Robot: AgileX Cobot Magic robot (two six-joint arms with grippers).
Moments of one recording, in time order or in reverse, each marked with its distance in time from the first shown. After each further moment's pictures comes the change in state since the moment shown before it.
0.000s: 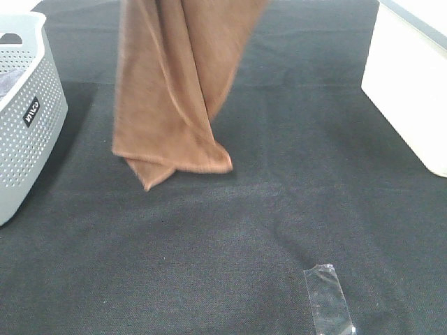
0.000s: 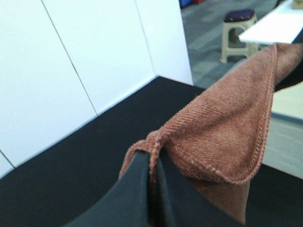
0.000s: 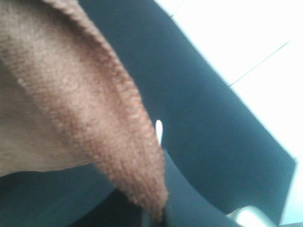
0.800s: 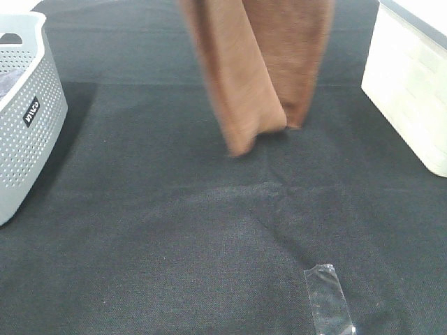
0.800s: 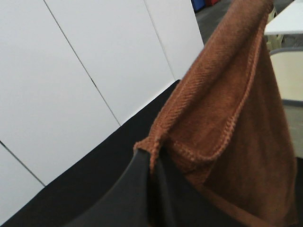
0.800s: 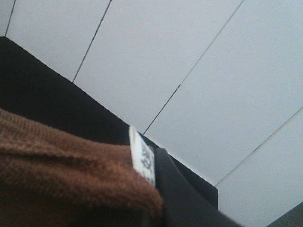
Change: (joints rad) left arm -0.005 0.091 0.000 0.025 -0.107 0.156; right arm 0.000 0.062 -0.117 -0.276 -0.300 0.296
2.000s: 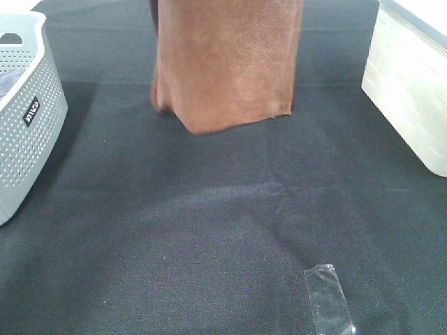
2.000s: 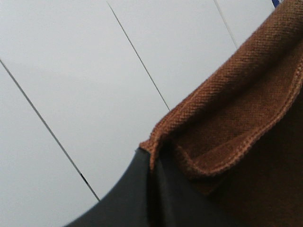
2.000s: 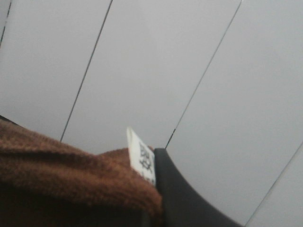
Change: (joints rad) left arm 0.036 0.289 -0.133 0.096 -0.482 0.011; right arm -0.036 0.204 -0.061 0.003 -0.362 0.149
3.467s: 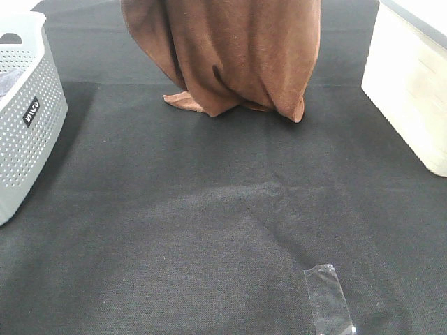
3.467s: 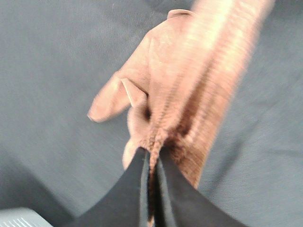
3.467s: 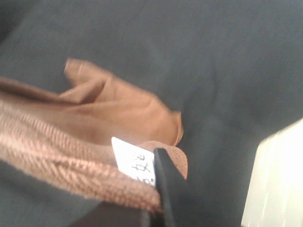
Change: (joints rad) left arm -0.003 -0.012 -0.189 0.072 1.248 -0.283; right arm -0.030 -0.031 -0.016 0.264 0.954 -0.025
